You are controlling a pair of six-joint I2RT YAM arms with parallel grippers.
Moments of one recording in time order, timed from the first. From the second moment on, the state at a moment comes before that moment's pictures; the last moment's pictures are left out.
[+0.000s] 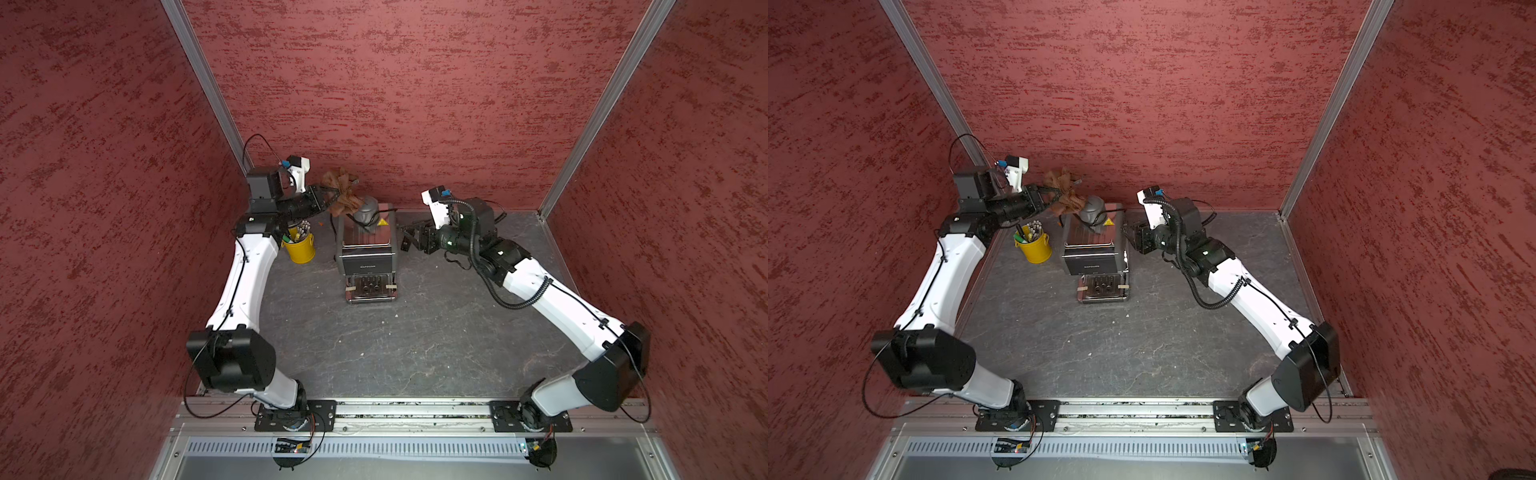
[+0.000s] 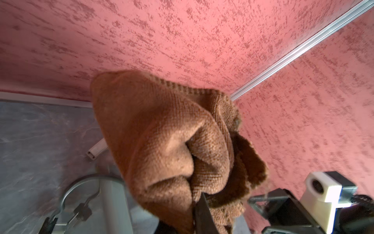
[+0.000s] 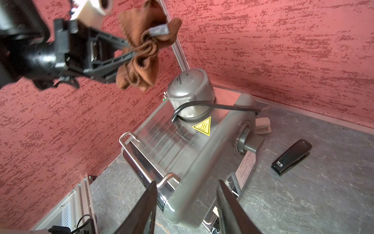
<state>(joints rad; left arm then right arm) 0.02 1.45 1.51 -0.41 0.72 -0.49 0.59 1.50 1.43 -0.24 -0.33 0.32</state>
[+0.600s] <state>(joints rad) -0.64 0.90 0.79 -0.18 0.15 -0.39 0.59 1.45 1.38 -0.24 -0.34 0.32</state>
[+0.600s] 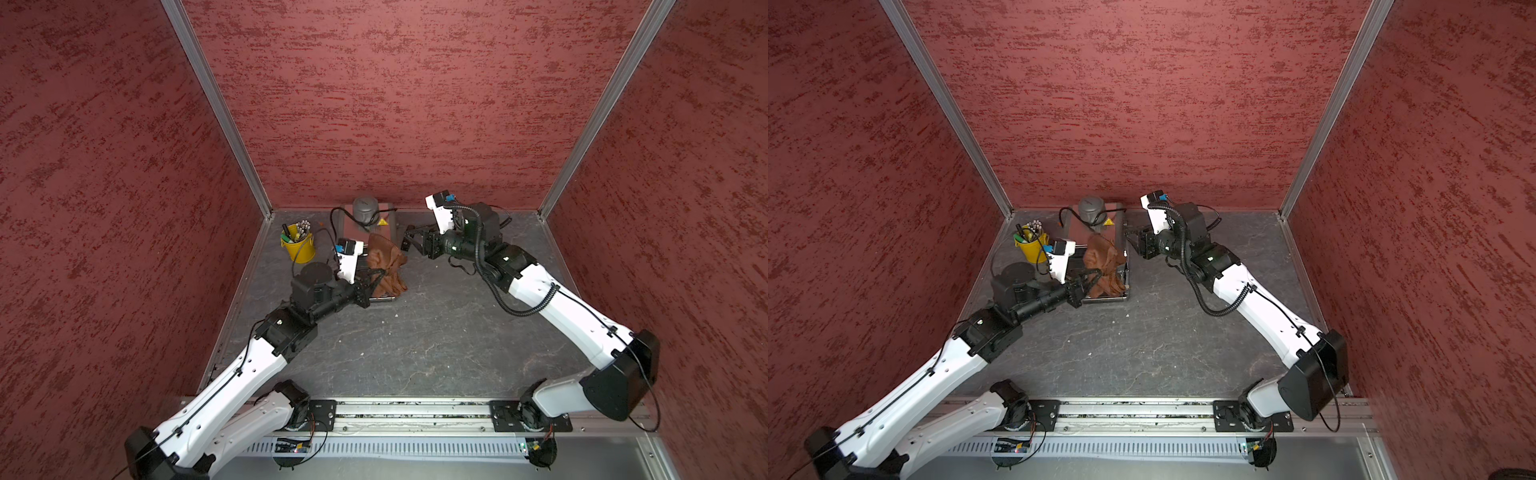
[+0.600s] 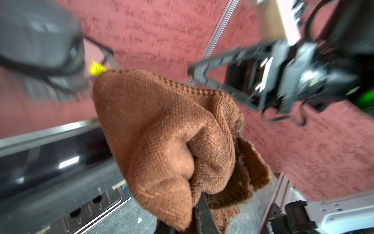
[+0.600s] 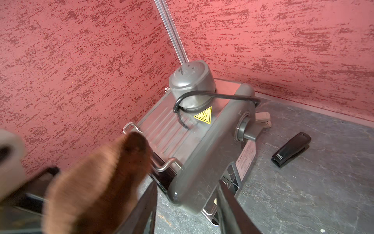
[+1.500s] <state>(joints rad) -0.43 1.04 0.39 -0.03 -0.07 -0.78 0.59 1.41 1.34 -0.24 -0.35 0.35</state>
